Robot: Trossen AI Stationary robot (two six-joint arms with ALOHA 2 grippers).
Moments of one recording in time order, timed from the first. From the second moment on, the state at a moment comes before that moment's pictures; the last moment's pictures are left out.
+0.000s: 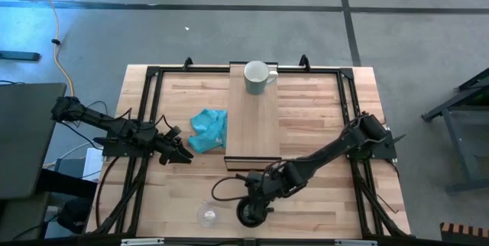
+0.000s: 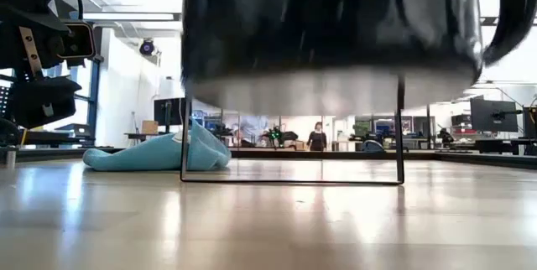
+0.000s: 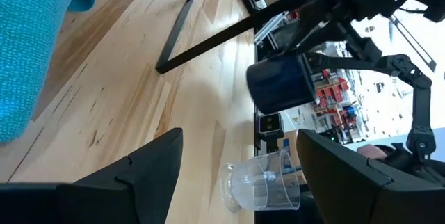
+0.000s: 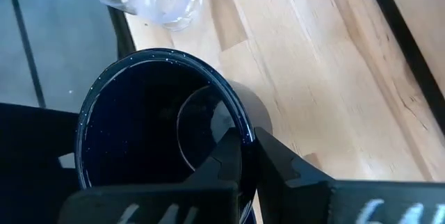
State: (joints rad) left arm -0.18 0.33 0.01 0.02 0.09 -1.08; right arm 0.50 1.96 1.65 -0.71 0.03 0.92
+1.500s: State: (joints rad) left arm -0.18 0.33 0.01 0.03 -0.11 -1.11; right arm 0.14 1.55 1.65 -1.08 -0.11 0.60
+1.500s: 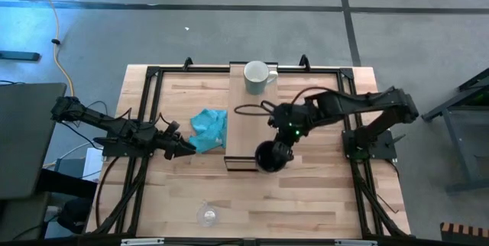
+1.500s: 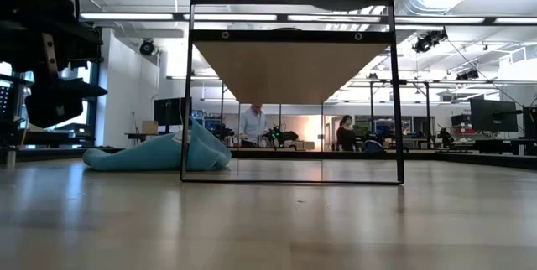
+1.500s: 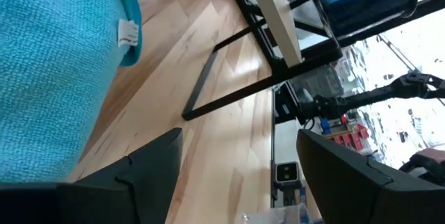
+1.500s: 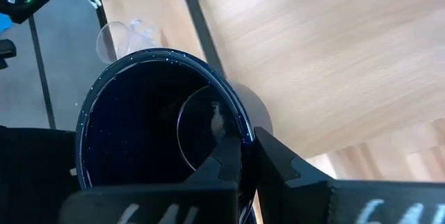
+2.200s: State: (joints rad) left arm -0.18 0.33 0.01 0.04 -0.18 -1.13; right arm -0.05 1.52 1.65 -1.08 -0.14 0.42
